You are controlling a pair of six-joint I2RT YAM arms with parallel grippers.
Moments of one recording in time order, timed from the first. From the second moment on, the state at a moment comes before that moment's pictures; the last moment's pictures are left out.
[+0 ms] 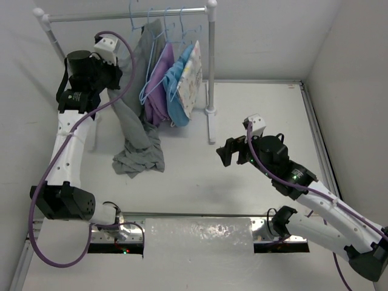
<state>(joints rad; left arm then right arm) 0.01 1.41 1.62 -0.48 0.21 0.19 0.73 0.81 0.72 -0.24 0.16 0.26</state>
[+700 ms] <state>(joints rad) -0.04 1.27 1.45 -0.46 0.21 0.17 0.55 0.98 0.71 -0.30 0.13 0.25</state>
